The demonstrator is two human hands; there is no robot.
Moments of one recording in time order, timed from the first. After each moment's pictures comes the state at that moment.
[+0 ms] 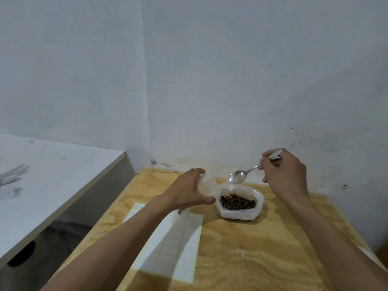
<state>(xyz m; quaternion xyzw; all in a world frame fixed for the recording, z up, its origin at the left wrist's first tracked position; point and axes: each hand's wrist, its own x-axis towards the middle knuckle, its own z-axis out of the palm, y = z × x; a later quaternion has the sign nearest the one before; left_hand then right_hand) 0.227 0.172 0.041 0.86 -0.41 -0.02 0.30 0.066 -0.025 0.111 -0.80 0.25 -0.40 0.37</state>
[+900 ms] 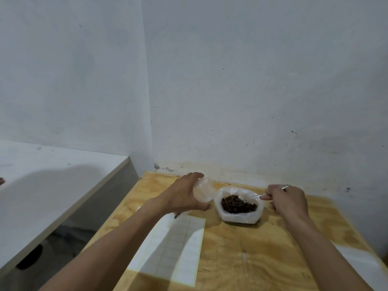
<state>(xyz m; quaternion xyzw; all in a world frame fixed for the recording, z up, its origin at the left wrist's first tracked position) 0.229 0.192 0.046 0.86 -0.42 -0.04 0.29 0.058 -0.039 0.059 -0.69 0.41 -0.29 0.52</state>
